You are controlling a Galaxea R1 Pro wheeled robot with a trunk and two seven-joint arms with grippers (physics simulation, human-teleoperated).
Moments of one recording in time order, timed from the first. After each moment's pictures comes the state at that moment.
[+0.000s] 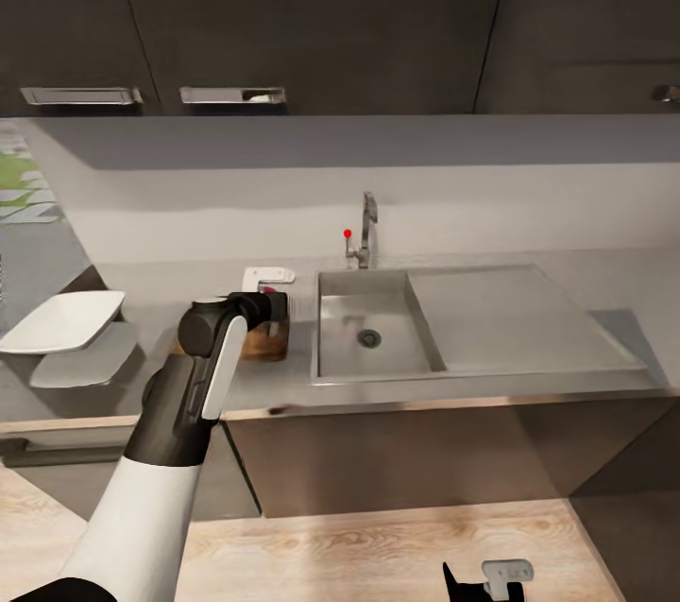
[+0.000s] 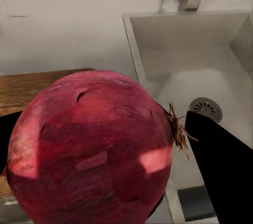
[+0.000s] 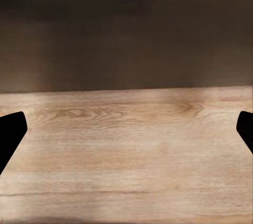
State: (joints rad) left arm -0.78 -0.14 -0.15 -1.50 0.13 1.02 0.18; right arm -0.14 0.11 -0.47 -0.70 0.39 -0.26 0.25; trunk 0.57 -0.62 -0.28
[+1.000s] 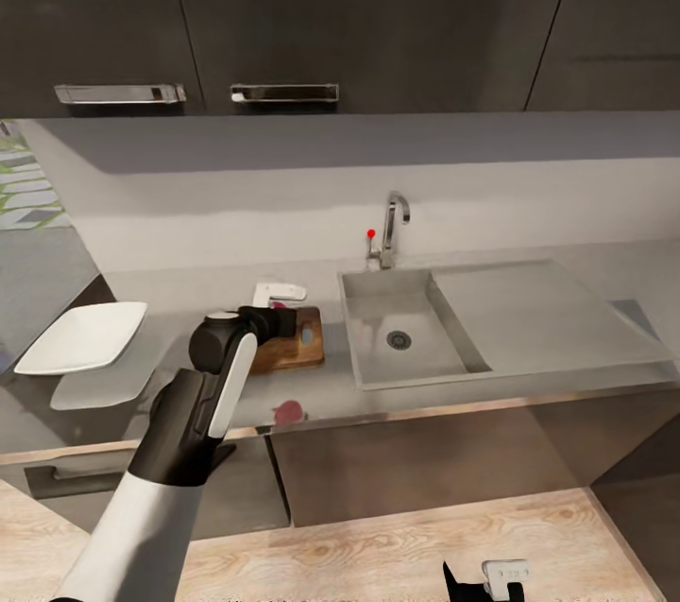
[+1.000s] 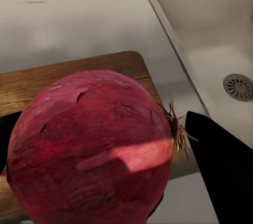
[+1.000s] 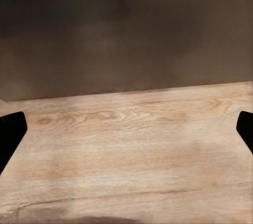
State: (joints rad) left arm -0.73 -0.13 -0.20 -1.50 0.13 1.01 0.18; right arm -0.14 0.11 -0.47 -0.70 0.39 -0.26 0.25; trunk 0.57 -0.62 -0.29
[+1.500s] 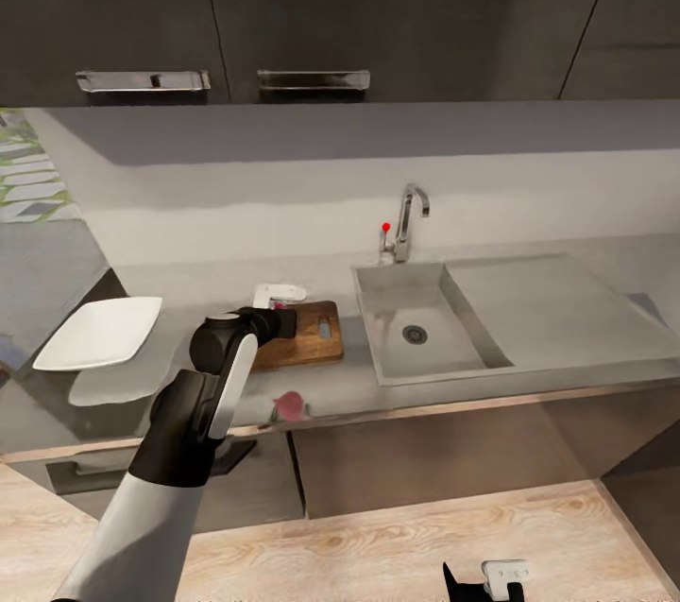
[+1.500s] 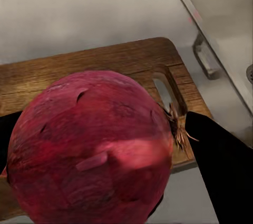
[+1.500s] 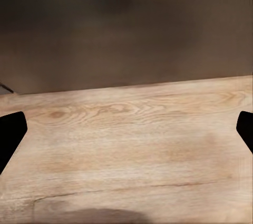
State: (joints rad) left arm -0.73 -0.13 -0.20 -1.50 0.13 1.01 0.18; right arm -0.14 0.11 -0.47 -0.70 0.39 -0.26 0.25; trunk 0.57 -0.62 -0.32
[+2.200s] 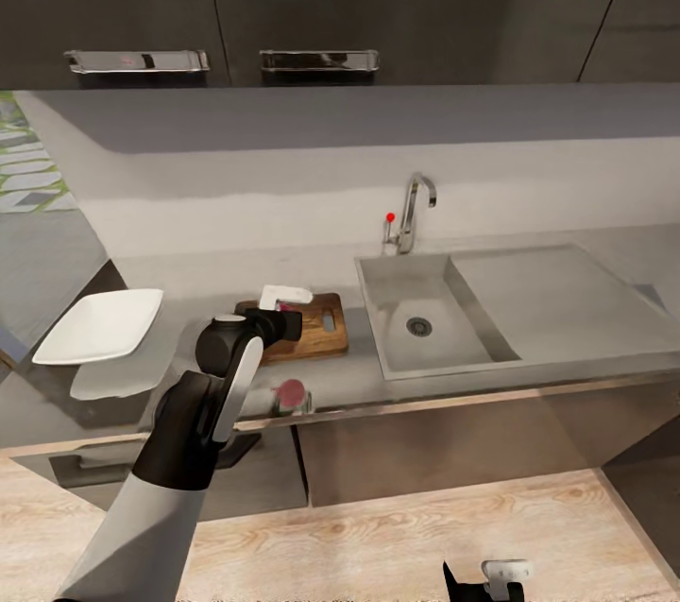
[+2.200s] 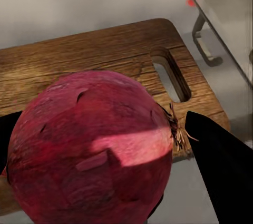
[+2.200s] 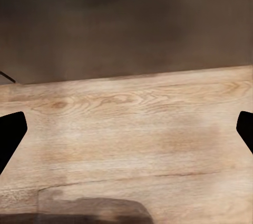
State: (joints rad) left arm -0.73 -0.13 -0.24 -1.50 0.14 1.01 0.18; right arm -0.14 0.11 -0.47 -0.70 0.39 -0.26 0.25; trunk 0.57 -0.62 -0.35
